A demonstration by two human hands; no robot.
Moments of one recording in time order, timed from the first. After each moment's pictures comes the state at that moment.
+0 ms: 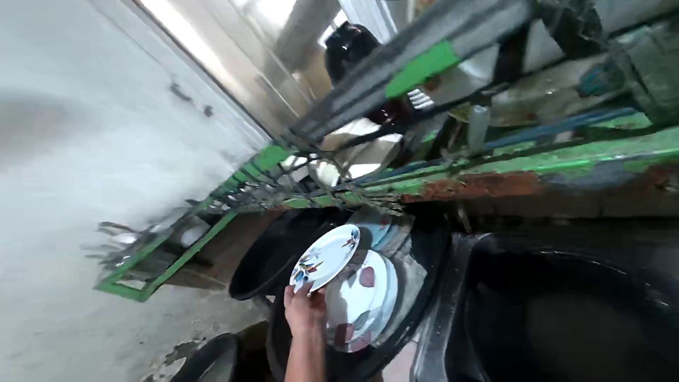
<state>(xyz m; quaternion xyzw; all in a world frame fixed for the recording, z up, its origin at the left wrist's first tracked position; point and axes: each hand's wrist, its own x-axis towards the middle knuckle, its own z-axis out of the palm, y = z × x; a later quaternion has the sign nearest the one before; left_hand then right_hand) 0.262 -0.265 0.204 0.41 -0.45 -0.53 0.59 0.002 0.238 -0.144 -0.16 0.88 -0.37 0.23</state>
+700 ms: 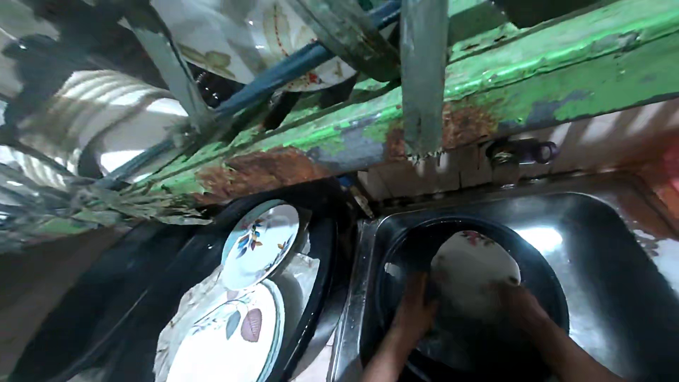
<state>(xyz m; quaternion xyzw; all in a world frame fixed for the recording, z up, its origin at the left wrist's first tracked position) 0.103 -0.003 0.048 0.16 -0.91 -0.36 -0.15 0.005 0.218 -0.060 0.16 0.74 -0.58 0.30</state>
